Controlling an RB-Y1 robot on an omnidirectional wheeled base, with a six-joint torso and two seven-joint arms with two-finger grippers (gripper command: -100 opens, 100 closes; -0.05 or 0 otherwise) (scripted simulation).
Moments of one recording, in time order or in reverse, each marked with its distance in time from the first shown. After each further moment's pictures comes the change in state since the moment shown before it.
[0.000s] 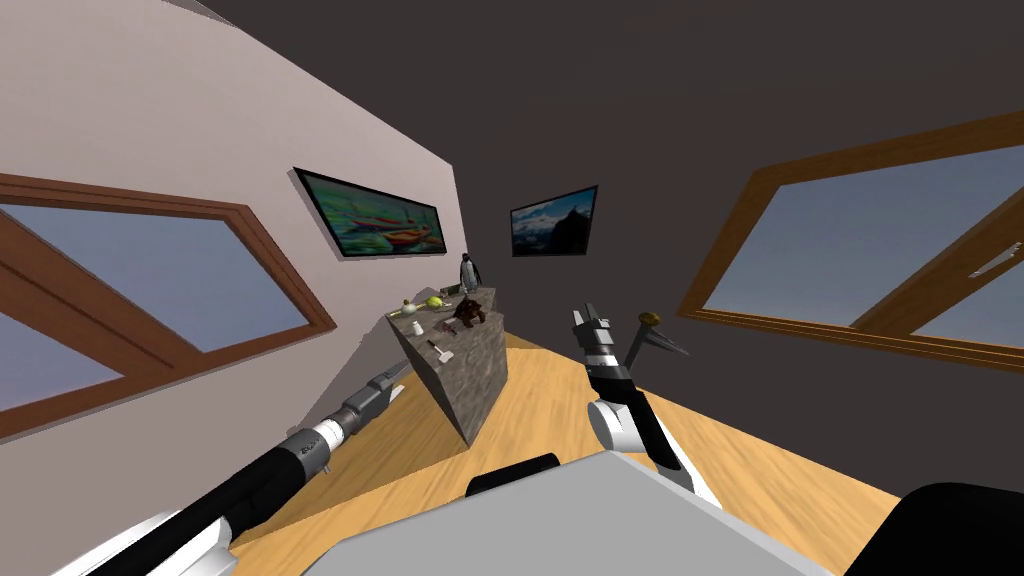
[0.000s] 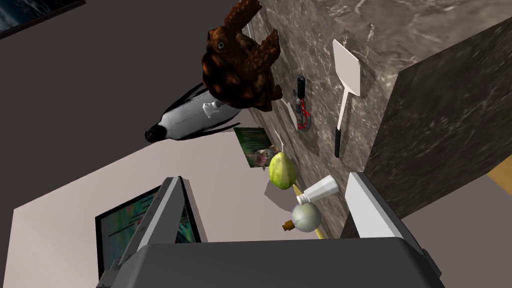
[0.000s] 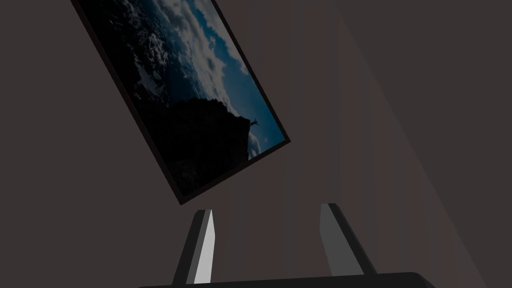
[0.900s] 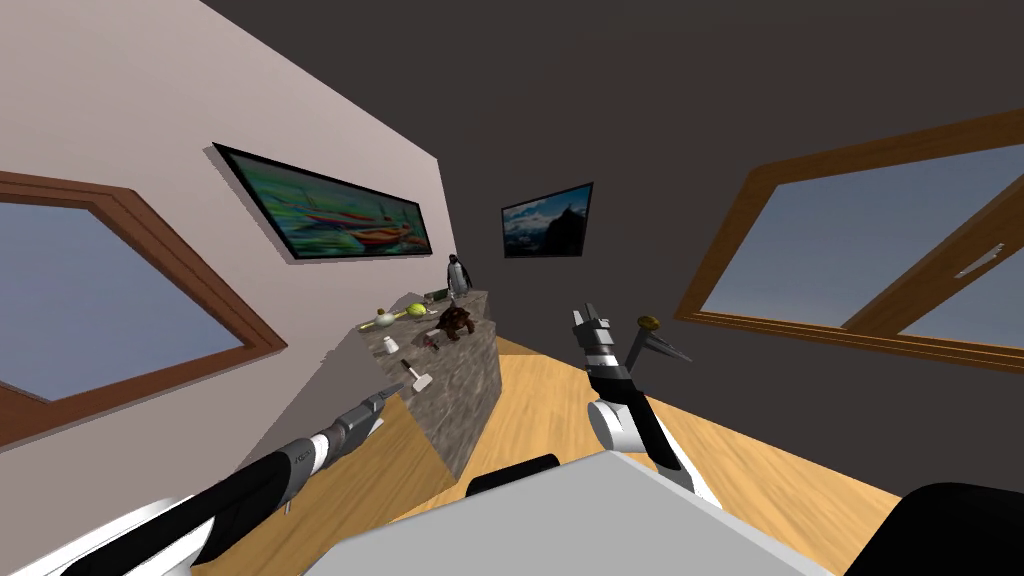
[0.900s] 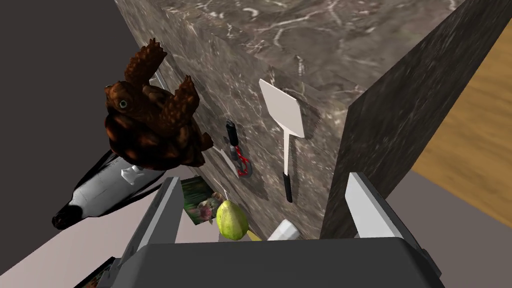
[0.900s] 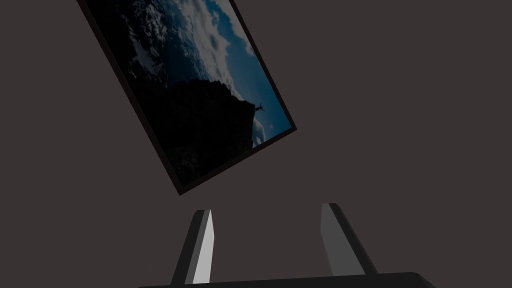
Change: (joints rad) left arm 0.040 0.255 -0.059 0.049 0.092 0.170 0.054; right arm 0.000 0.000 0.000 0.000 0.000 0.000 0.000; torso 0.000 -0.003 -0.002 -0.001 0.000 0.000
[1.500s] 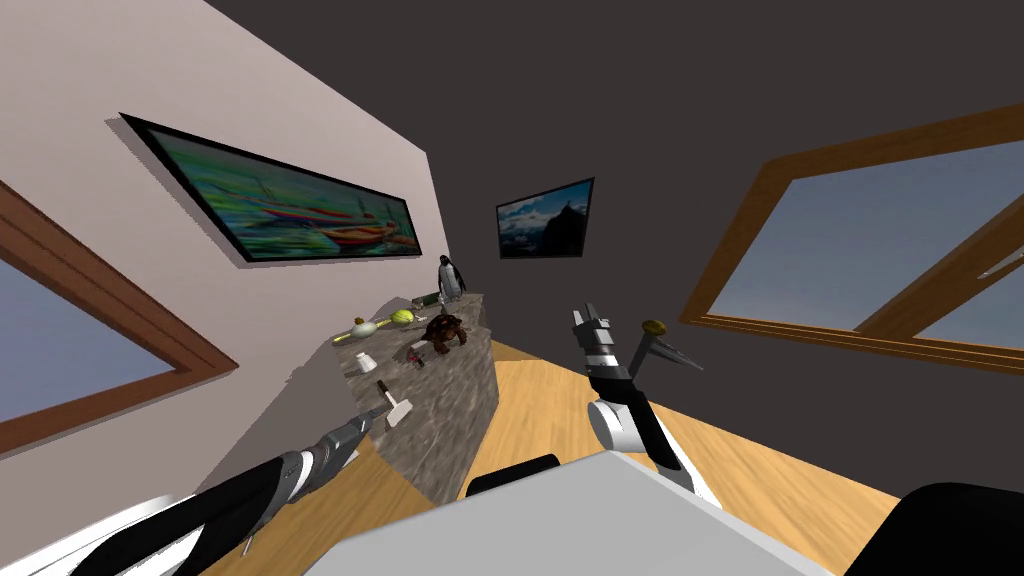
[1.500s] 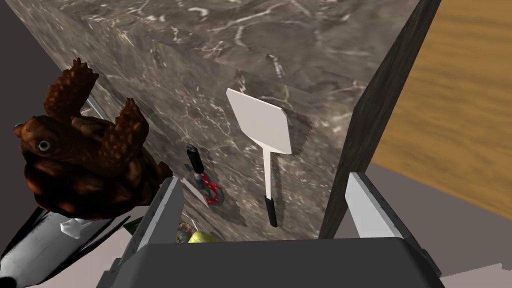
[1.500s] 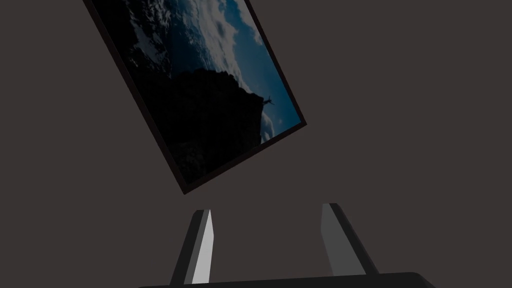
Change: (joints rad) left arm 0.030 0.144 -0.045 0.017 0.049 0.122 0.038; right arm 0.000 0.000 0.000 0.000 0.000 0.000 0.000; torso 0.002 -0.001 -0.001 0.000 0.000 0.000
